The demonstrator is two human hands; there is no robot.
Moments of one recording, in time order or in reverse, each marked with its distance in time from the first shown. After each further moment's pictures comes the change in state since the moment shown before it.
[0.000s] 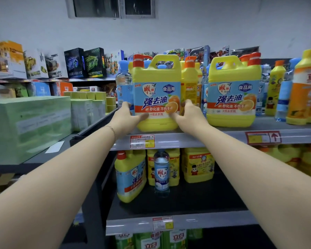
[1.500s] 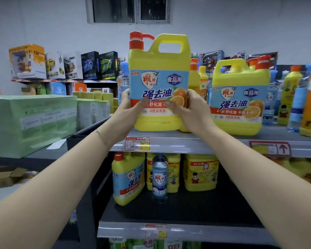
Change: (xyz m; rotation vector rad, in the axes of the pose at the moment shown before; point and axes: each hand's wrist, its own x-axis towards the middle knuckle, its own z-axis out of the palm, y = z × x) left_hand -0.019 0.031 0.013 -0.650 -0.046 0.115; right_hand 0.009 0.004 -0.020 0.177 0.134 -0.243
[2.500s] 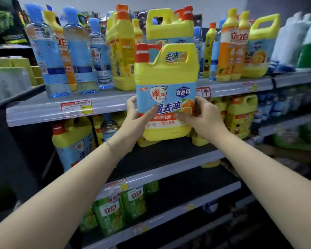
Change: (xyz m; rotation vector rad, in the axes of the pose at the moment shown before) left_hand -0.082 -0.085 0.122 -0.231 -0.393 -0.157; right_hand -0.168 0.066 -0.101 -0.140 0.076 0.331
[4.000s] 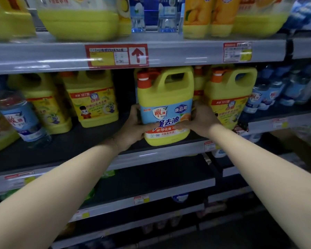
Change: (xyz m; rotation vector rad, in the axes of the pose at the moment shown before) left_hand 0.134 -0.201 0.168 0.146 0.095 -0.317; right_hand 0.095 0.288 -0.075 -0.100 -0.420 0.231
